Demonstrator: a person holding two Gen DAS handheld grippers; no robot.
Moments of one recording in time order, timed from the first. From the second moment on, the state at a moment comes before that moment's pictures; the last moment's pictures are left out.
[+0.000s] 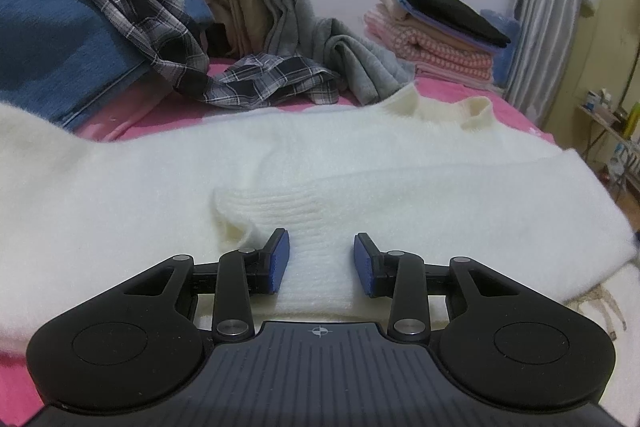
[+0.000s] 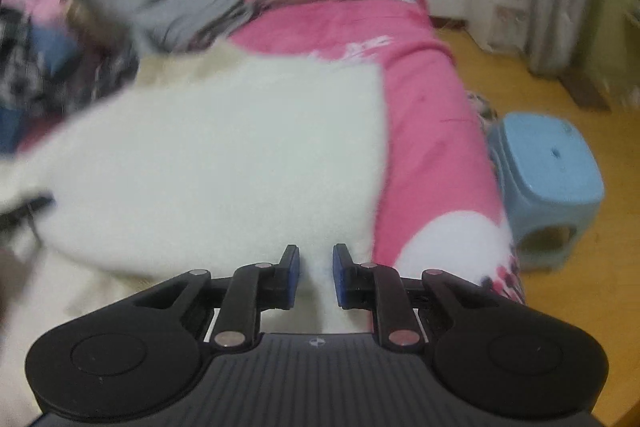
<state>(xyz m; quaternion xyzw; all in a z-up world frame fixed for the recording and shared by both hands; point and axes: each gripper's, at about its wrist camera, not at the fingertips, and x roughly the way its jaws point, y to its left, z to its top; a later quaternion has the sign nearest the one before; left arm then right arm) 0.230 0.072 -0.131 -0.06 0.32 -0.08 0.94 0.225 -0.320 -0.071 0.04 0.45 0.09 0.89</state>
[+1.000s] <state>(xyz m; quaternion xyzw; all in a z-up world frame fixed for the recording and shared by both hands) 0.198 0.079 -0.127 -0.02 0.31 -0.11 0.94 0.227 -0.270 -0.105 0.00 0.42 0.13 0.90</state>
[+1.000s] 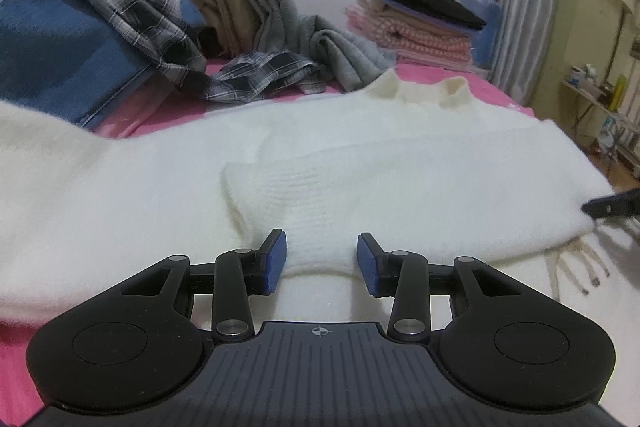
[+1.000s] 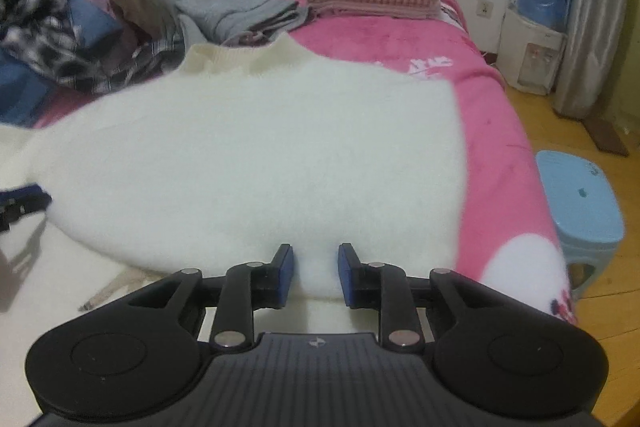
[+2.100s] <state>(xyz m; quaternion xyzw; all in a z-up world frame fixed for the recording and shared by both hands) 0.112 0.084 -0.071 -0.01 0.41 -0.16 0.90 0.192 -0.279 -0.074 0.11 0.46 0.14 0.87</state>
